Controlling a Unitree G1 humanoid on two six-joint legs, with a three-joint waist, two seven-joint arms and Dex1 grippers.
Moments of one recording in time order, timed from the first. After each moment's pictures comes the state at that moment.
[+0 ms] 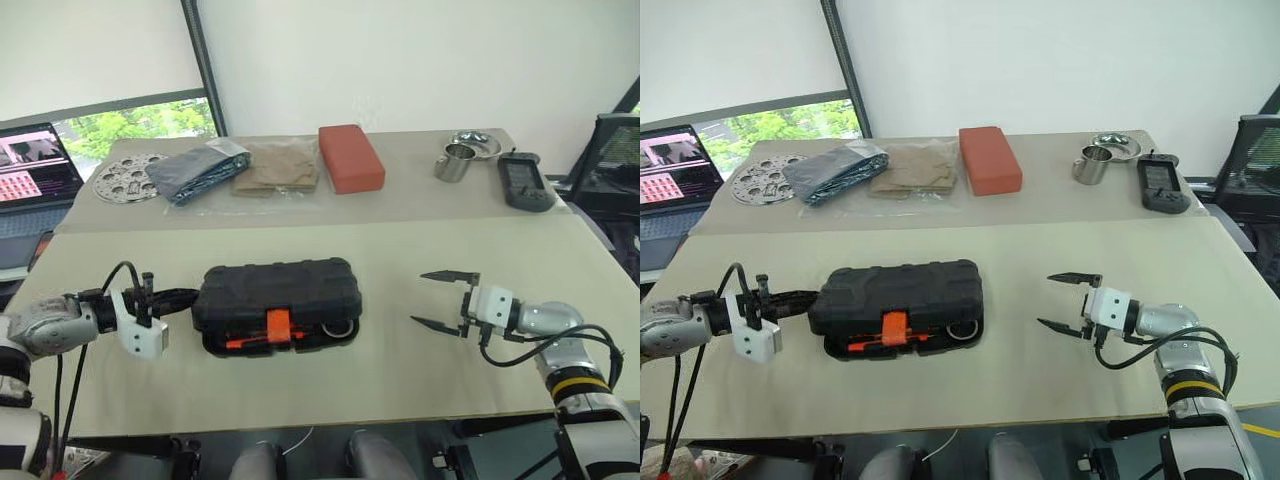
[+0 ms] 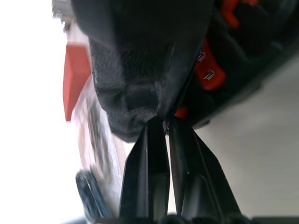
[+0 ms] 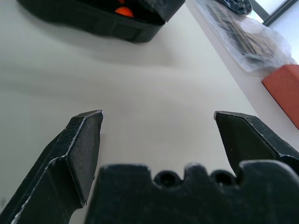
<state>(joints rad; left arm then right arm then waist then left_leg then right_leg) -0.52 1.06 -0.17 0.86 0.97 -1.45 0.00 -0.46 -0.65 0.06 0.83 0.17 -0.88 1.17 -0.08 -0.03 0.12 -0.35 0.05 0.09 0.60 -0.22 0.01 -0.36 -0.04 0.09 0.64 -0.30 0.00</state>
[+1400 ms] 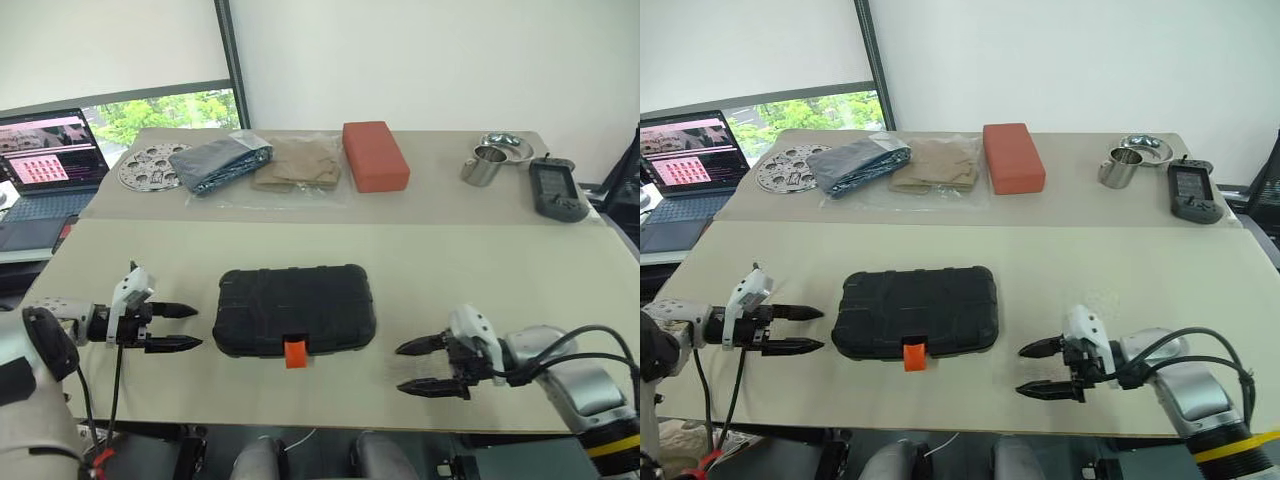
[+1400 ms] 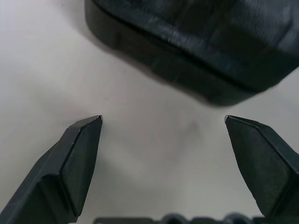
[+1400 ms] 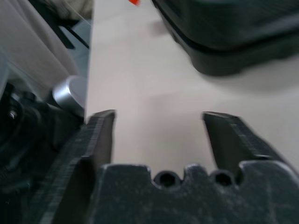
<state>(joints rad) -1.06 0.89 0.45 2.07 0.55 -0.57 -1.60 -0.08 -0.77 0.15 -0.15 0.46 0.34 1.30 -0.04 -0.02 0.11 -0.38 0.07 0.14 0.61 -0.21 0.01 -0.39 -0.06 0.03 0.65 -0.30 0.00</state>
